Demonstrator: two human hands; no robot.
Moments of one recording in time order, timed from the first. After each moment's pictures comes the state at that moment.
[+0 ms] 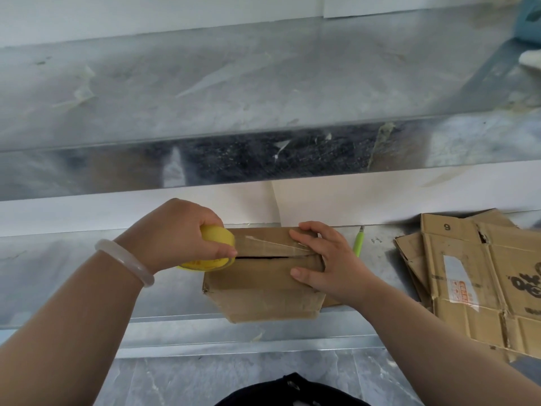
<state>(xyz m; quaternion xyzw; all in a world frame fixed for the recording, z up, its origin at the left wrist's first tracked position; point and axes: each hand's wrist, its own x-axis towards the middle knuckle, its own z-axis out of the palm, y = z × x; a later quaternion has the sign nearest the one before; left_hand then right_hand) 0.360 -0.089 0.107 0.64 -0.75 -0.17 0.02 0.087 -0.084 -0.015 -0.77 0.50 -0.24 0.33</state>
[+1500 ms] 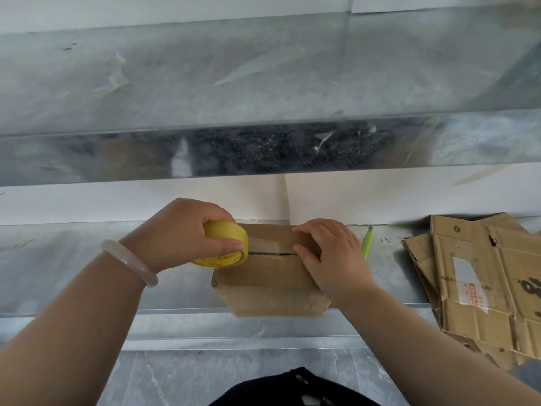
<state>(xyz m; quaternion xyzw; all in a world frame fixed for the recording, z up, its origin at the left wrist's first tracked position) 0.378 -0.081 0.099 0.59 -0.76 -0.25 0.12 0.124 -0.075 -0.004 -0.76 0.57 -0.29 0.14</state>
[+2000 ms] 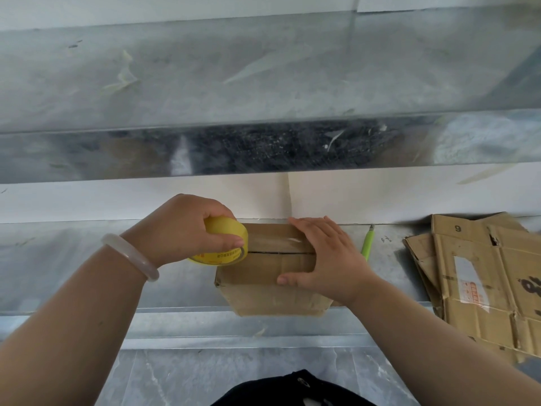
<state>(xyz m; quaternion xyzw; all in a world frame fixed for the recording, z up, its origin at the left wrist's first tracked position) 0.380 -0.081 0.104 0.61 -0.75 -0.25 0.11 0.122 -0.077 0.011 -0.82 0.52 -0.17 0.19</state>
